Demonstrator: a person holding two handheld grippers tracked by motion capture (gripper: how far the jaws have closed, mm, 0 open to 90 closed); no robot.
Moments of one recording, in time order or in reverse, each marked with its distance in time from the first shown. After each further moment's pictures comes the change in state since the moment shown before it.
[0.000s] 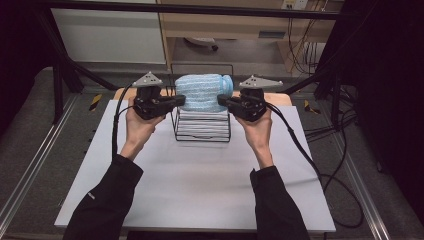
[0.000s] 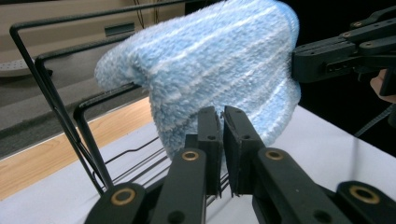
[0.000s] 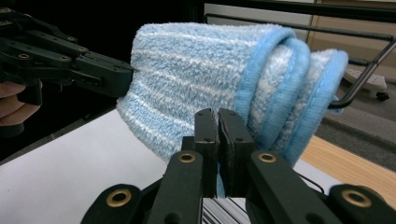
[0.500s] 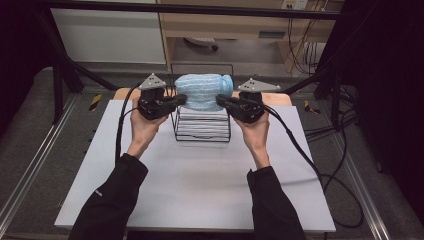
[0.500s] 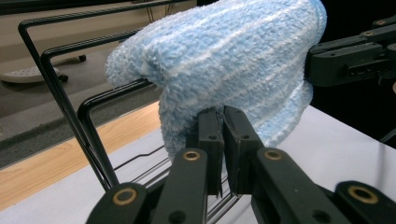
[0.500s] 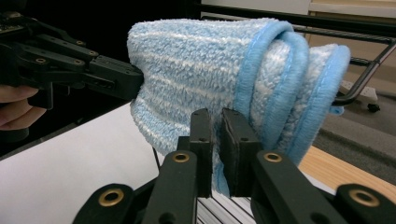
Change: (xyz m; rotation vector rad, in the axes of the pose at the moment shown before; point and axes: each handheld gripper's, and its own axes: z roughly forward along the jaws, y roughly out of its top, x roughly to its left) left arm 0.003 -0.007 0.012 -0.029 0.043 0.012; right arm -0.001 -0.009 0.007 -0.040 -0.017 -0.030
